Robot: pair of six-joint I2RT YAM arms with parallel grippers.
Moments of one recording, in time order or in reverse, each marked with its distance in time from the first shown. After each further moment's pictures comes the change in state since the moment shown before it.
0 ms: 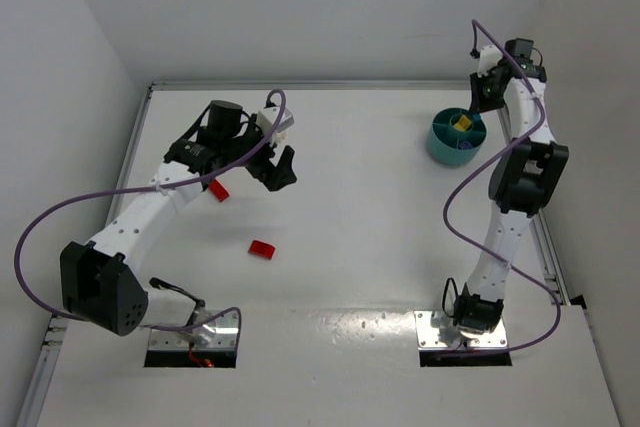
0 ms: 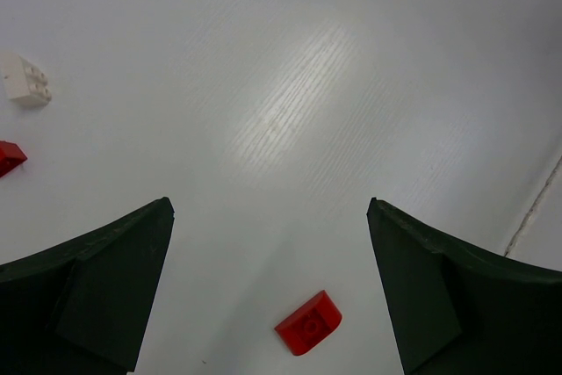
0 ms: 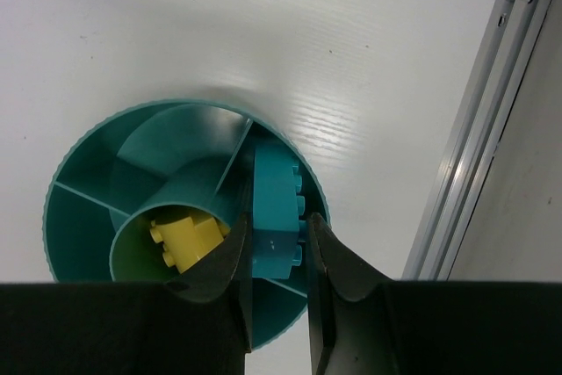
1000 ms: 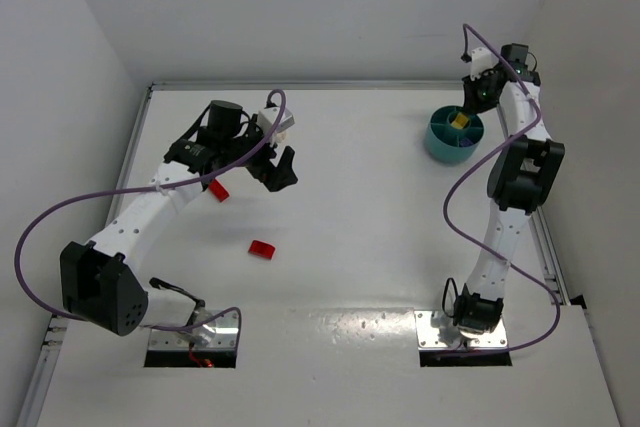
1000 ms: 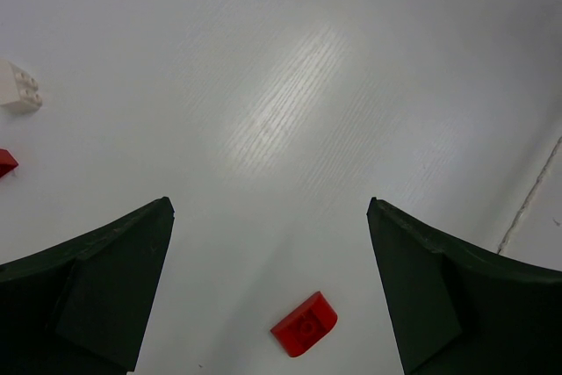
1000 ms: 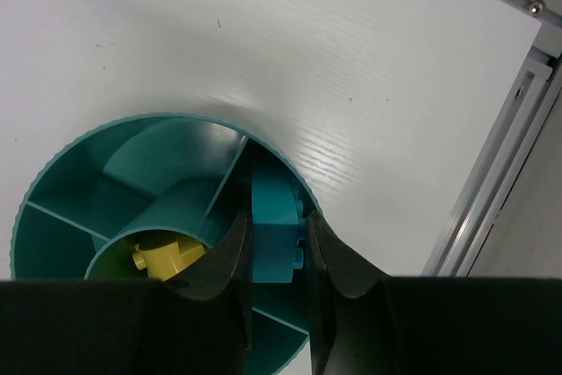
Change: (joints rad) left arm 0.000 0.000 0.000 0.000 0.024 0.000; right arm 0.003 0.051 -0.014 0.093 -0.101 -0.119
